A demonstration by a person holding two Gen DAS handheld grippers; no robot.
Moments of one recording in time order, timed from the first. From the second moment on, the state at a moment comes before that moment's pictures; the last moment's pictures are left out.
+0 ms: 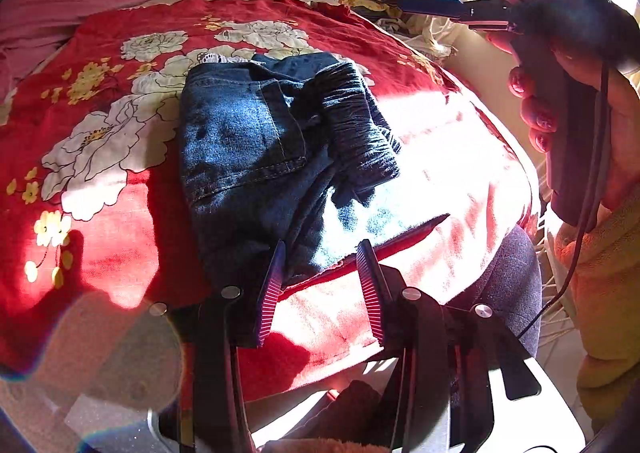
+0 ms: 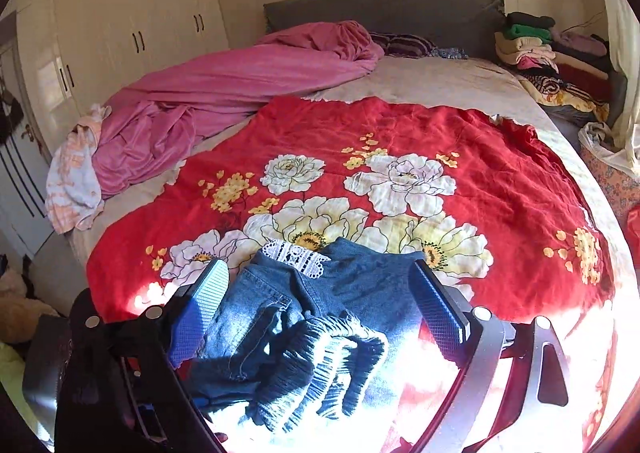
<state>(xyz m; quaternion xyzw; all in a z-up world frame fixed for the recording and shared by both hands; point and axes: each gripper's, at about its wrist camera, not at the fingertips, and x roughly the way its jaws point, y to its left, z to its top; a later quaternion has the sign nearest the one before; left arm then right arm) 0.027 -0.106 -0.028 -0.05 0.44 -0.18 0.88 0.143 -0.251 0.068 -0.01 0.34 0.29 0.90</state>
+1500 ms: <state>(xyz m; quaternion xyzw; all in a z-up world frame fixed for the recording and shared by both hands) 0.049 -0.044 0.014 -0.11 0.41 -0.11 0.90 0.071 -0.321 0.023 0.06 0.35 0.20 0.91</state>
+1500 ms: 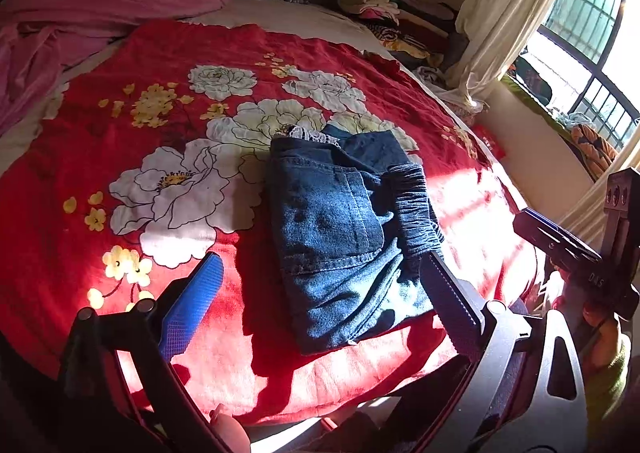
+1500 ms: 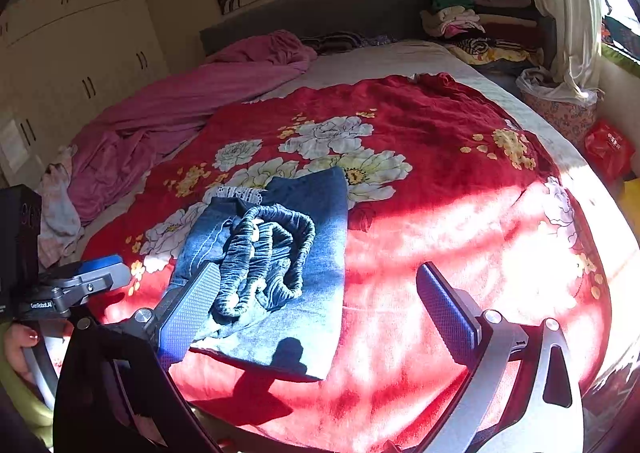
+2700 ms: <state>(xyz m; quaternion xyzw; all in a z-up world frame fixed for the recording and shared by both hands) 0.122 -0.069 -0.051 -0.14 0.46 -0.11 0.87 0.164 -0.290 -0.064 0.12 0.46 0.30 0.83</state>
